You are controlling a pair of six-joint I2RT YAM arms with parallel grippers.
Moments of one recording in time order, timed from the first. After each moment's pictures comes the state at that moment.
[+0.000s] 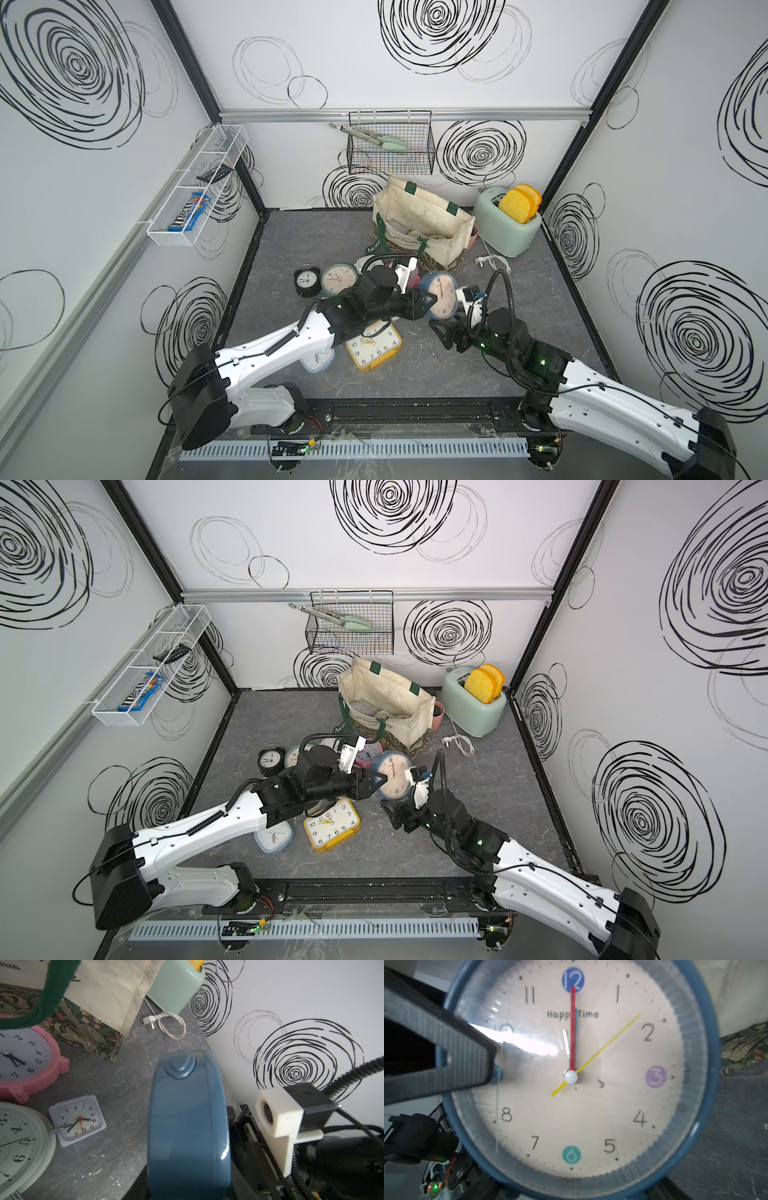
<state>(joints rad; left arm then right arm) -0.87 1.26 0.93 -0.13 0.20 -0.73 0.91 0.72 0.41 -0.08 0.06 0.47</state>
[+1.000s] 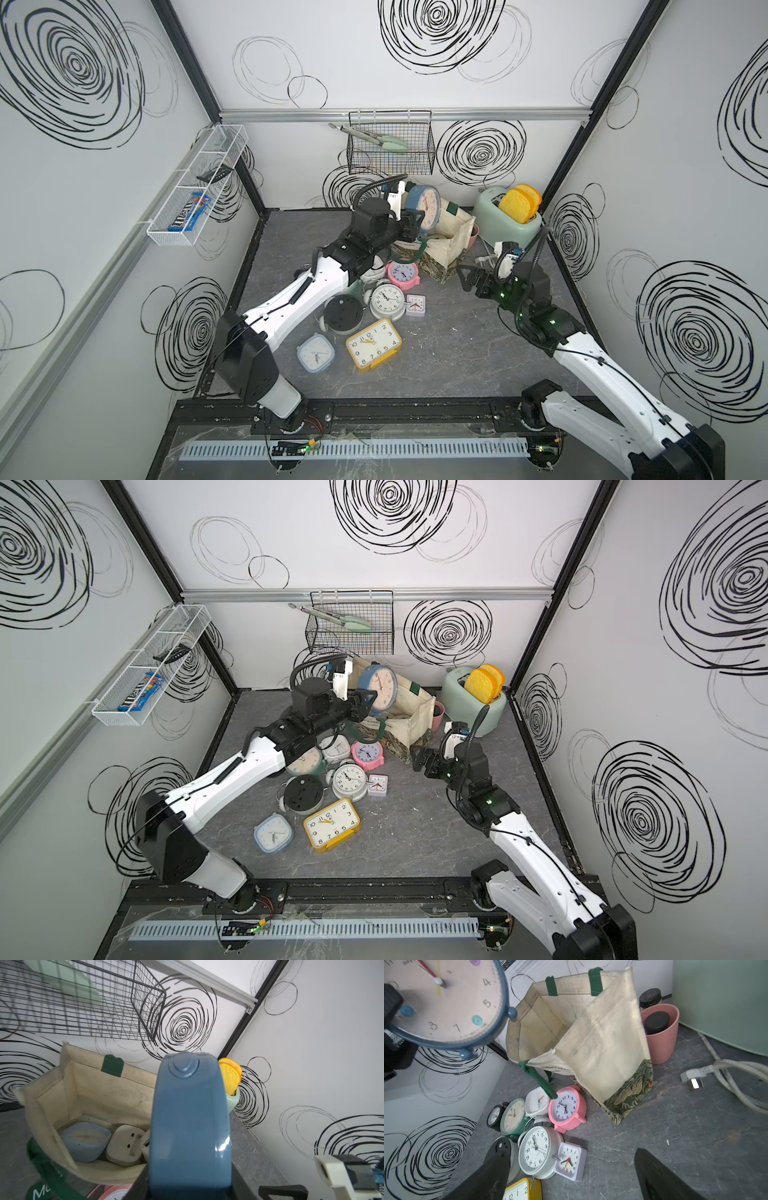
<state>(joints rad) -0.61 1.62 1.46 -0.08 0.09 -0.37 0.40 0.93 0.70 -0.15 -0.09 0.58</state>
